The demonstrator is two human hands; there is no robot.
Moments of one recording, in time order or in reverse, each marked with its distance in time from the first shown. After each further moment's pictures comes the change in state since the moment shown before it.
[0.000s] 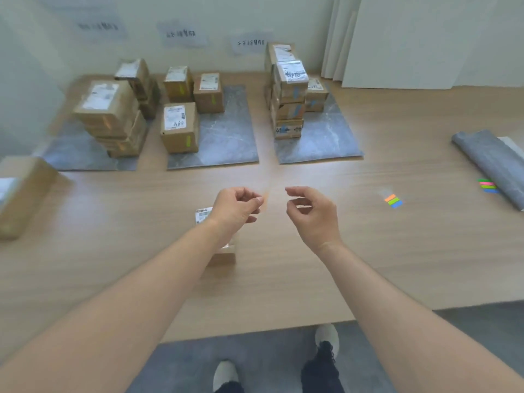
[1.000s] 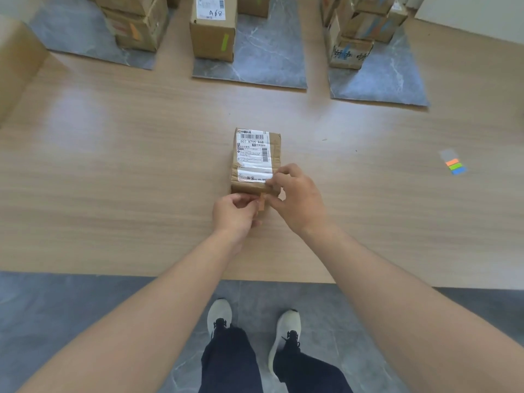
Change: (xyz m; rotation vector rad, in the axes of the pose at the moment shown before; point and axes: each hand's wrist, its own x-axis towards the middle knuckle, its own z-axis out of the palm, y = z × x) left_hand -0.027 -0.207 -0.054 -0.268 0.332 -0.243; right_hand -0.073 0.061 0.147 -0.463 -0.418 -0.188
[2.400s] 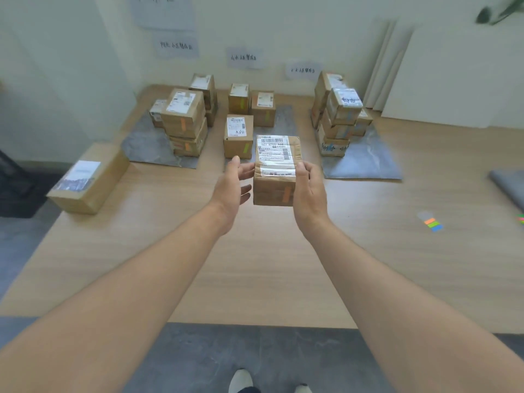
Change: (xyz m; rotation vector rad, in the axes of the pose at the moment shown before) left_hand -0.078 0.246 -0.054 0.022 -0.272 0.272; right_hand 0.052 -0.154 -0.119 0.781 0.390 0.292
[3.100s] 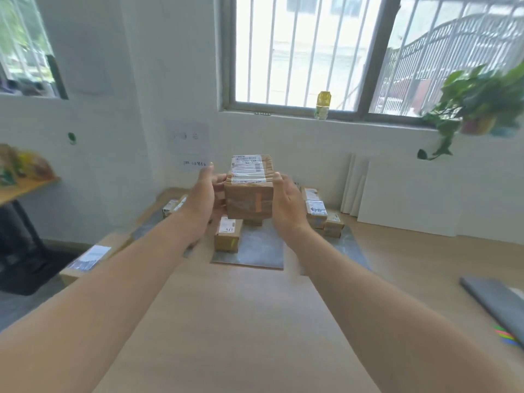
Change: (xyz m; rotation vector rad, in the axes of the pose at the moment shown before) left_hand -0.063 0.198 0.072 -0.049 0.174 0.358; right_hand 0.034 -0.215 -0.081 -0.055 -0.178 -0.384
